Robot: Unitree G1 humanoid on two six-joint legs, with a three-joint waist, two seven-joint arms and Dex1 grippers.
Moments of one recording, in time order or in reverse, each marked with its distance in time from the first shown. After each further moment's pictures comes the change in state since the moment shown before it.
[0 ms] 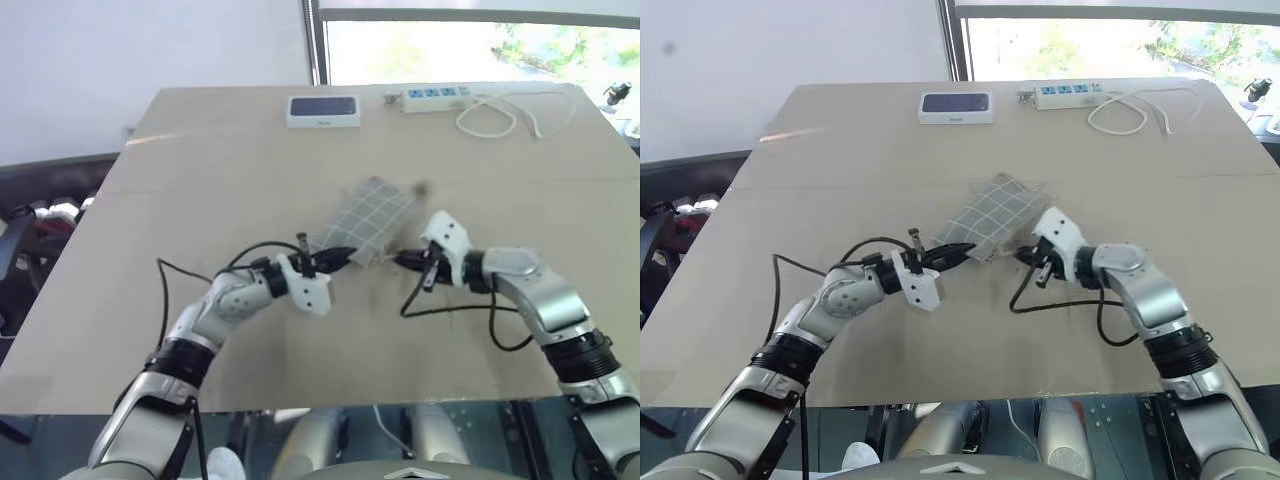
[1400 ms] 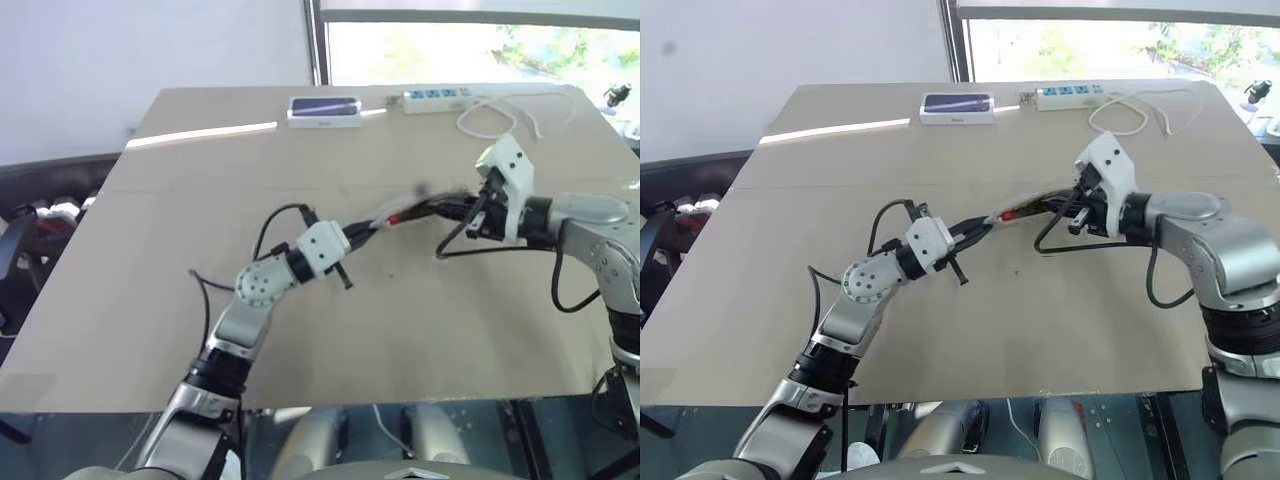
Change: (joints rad) left arm 0.038 -0.207 0.040 -0.280 -0.467 0.549 -0.220; right arm -0.169 -0.157 -0.201 -0.276 0.277 0.473 -0.062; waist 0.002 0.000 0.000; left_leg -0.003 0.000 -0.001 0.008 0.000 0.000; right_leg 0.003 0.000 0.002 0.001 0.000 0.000
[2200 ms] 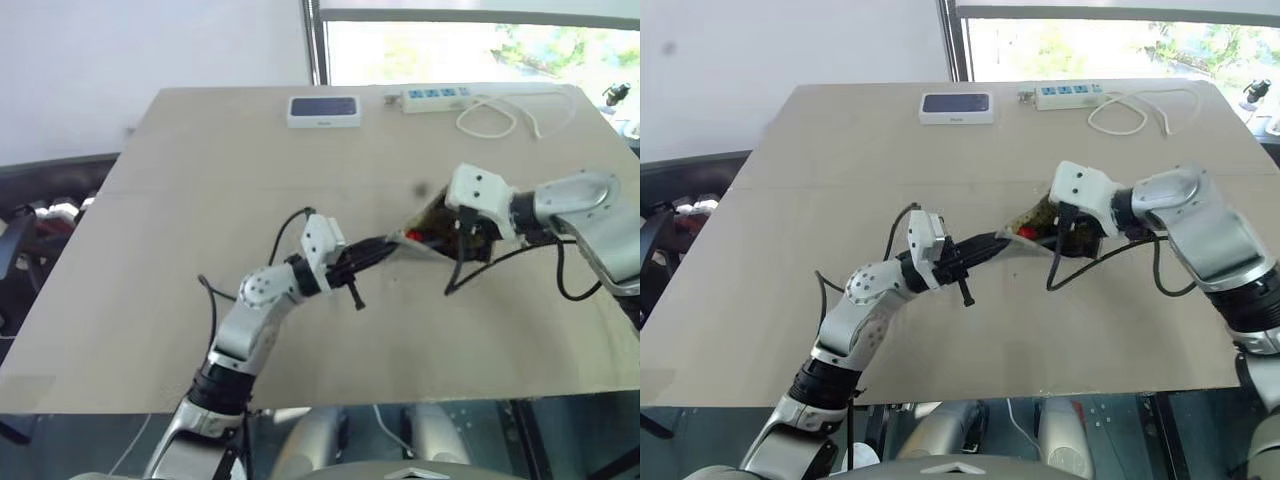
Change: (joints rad) left arm 0.089 -0.036 0.009 -0.200 -0.361 0.403 -0.189; right arm -0.145 -0.242 0.381 0.006 -0.306 -0.219 0.355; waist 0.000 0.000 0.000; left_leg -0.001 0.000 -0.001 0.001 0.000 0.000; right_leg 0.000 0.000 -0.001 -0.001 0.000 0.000
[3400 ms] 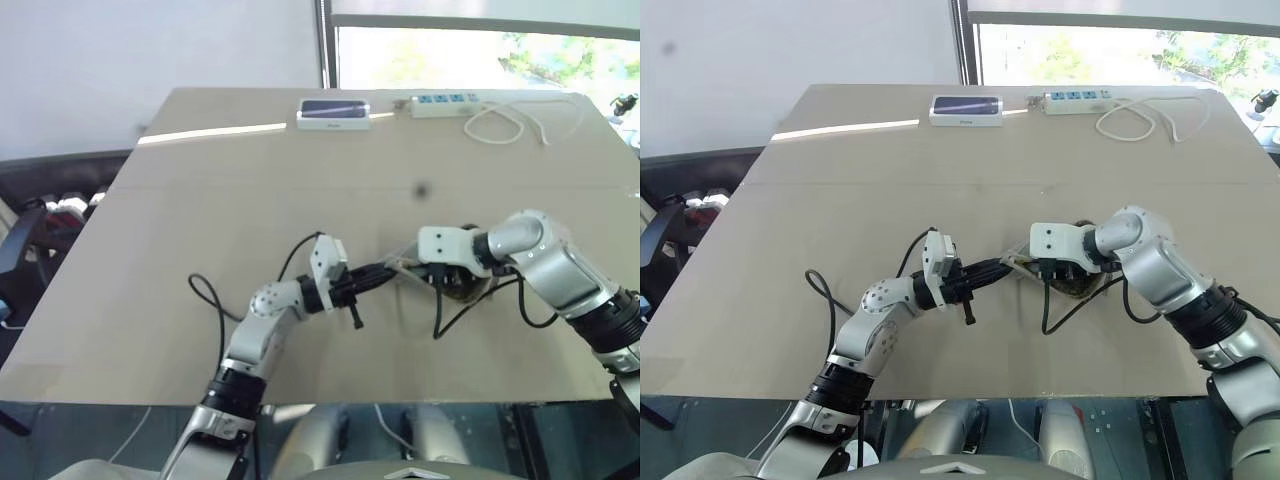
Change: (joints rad) left arm 0.008 -0.074 0.022 0.192 0.050 -0.021 -0.116; right arm 0.109 0.132 0.101 0.111 -0.294 -0.177 0.054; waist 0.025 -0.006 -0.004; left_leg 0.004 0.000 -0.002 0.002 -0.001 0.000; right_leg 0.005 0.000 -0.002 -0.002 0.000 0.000
